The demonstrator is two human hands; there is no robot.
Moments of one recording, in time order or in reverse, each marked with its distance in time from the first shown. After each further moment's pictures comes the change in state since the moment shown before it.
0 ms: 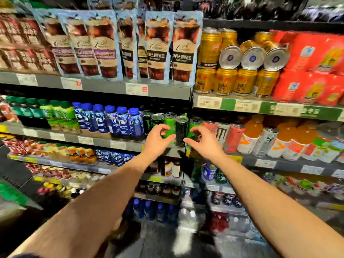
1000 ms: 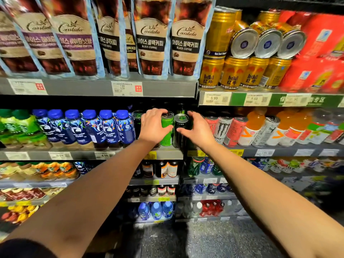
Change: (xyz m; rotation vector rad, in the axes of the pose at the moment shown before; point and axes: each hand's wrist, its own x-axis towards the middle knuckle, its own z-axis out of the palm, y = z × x) left_hand 0.104 -0.039 0.001 0.386 -0.131 0.265; right_hand 0.072 -0.012 0.045 -0.092 0.132 0.154
